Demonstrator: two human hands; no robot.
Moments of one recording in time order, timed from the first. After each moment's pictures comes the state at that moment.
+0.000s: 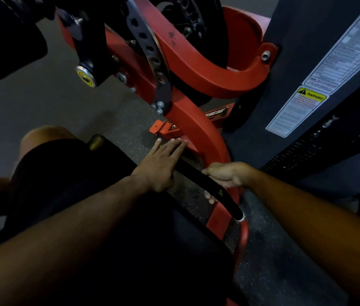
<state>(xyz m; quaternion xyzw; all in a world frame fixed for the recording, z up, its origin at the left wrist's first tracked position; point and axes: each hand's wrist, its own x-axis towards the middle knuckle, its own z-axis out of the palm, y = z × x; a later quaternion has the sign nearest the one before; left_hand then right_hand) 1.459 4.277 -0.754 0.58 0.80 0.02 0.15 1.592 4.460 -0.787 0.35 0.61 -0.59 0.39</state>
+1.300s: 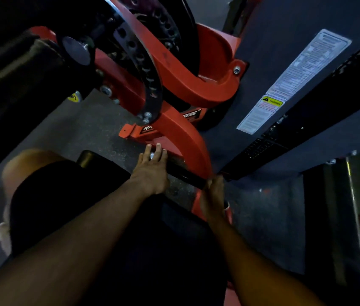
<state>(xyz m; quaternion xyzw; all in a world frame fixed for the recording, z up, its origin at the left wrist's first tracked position) 1.436 4.273 -0.746 0.53 0.80 -0.03 0.27 1.624 4.343 -0.832 0.62 0.71 -0.28 -0.19</state>
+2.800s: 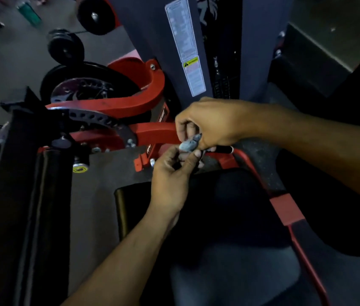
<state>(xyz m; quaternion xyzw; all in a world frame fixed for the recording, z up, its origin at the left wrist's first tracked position) 1.557 4.156 -0.544 0.45 0.58 0.48 0.48 1.694 4.267 -0.482 0.34 0.87 -0.35 -0.04</state>
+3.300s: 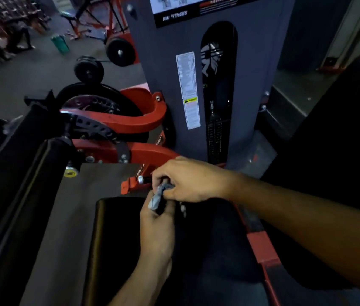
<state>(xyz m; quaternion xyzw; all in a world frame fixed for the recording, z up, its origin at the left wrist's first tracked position) 1.592 4.074 -0.565 0.35 0.61 0.58 0.41 1.682 4.185 -0.500 0.29 0.90 -0.31 -0.09</state>
